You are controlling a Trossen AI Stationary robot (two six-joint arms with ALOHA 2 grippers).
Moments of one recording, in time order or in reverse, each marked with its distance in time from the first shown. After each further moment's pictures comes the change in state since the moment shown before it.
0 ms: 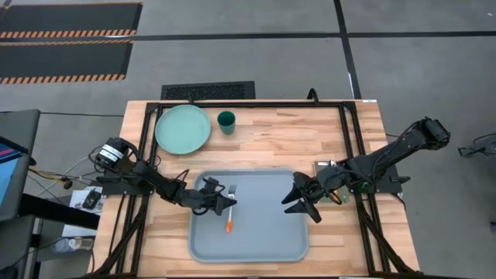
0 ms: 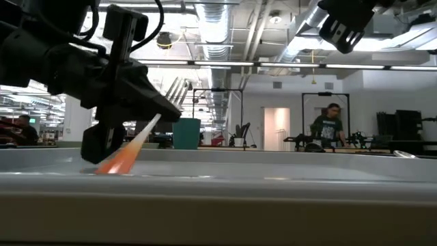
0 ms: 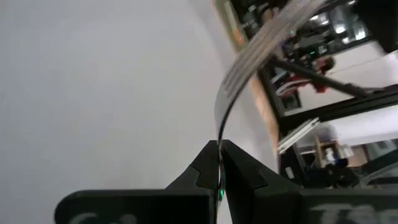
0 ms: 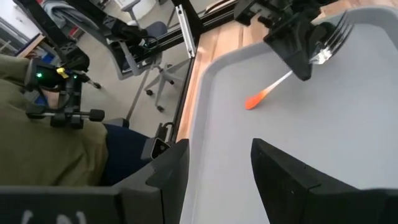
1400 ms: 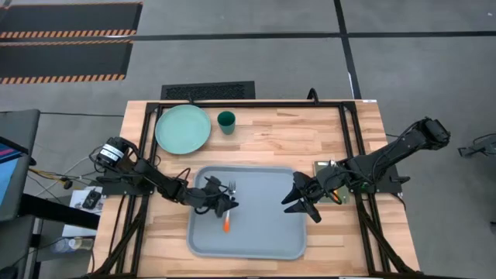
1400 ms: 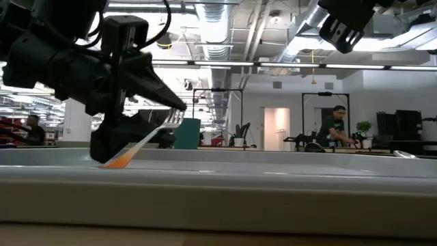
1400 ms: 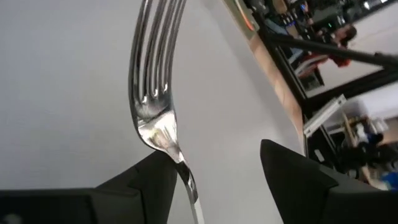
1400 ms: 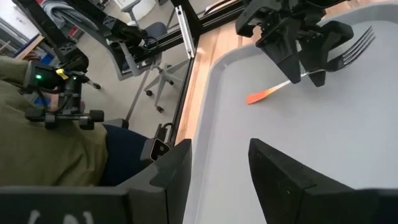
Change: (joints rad) left arm 0.029 0.001 0.011 -0.047 0.050 0.163; right arm 0.000 0.000 0.000 0.001 -0.001 -0.002
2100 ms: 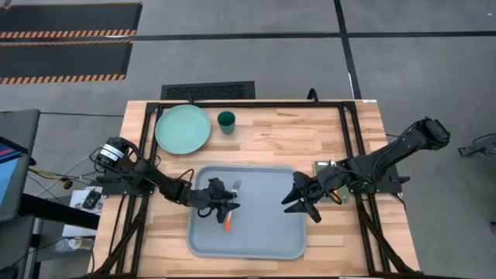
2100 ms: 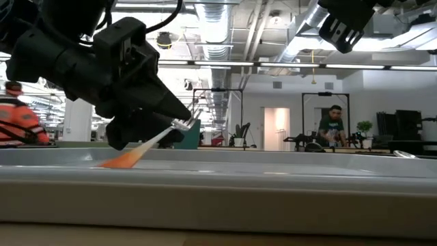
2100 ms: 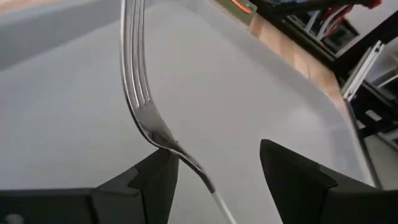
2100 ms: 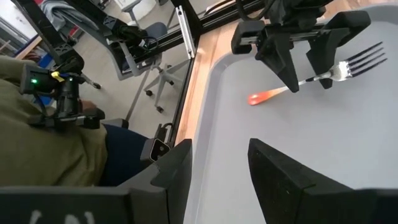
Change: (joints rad) left arm -0.005 -0.001 0.059 -0.122 -0.049 0.332; right arm 0.000 0.000 0.000 0.001 0.000 -0.005
